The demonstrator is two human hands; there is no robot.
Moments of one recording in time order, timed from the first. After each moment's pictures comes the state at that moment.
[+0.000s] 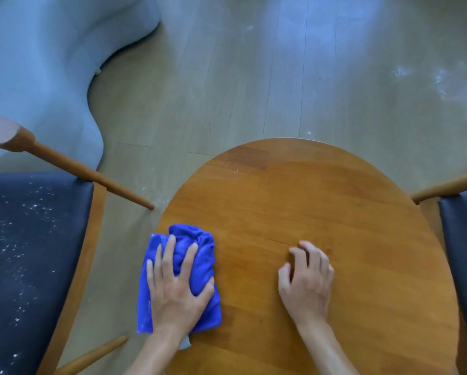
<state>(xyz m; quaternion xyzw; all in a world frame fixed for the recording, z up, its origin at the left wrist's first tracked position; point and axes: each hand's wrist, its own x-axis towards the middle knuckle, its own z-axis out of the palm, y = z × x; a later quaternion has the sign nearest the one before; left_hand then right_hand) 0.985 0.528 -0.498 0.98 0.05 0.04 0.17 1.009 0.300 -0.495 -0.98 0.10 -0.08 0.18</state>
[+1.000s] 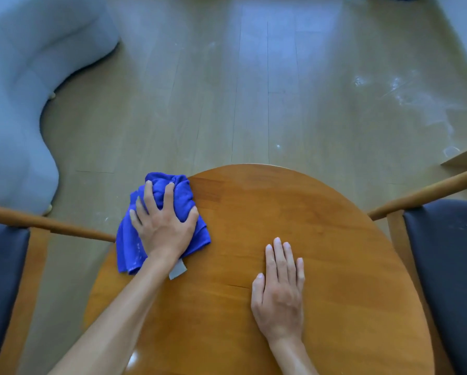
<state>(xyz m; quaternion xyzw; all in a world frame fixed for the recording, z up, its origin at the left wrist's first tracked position) 1.196 0.461 -0.502 0.98 0.14 0.02 0.14 1.063 0.277 -0.507 -0.98 0.10 -0.06 0.16</state>
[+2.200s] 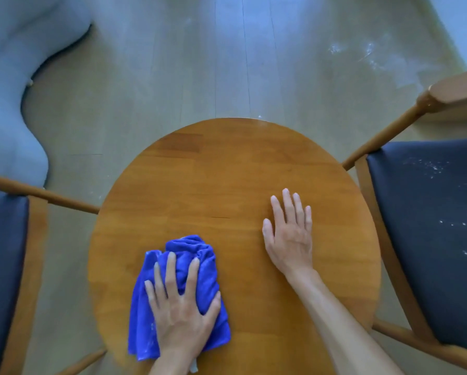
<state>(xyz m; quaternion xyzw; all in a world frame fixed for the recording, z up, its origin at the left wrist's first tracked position) 0.928 0.434 -0.499 0.99 -0.01 -0.02 0.14 1.015 0.216 -0.495 -0.98 0.09 -0.03 0.15</state>
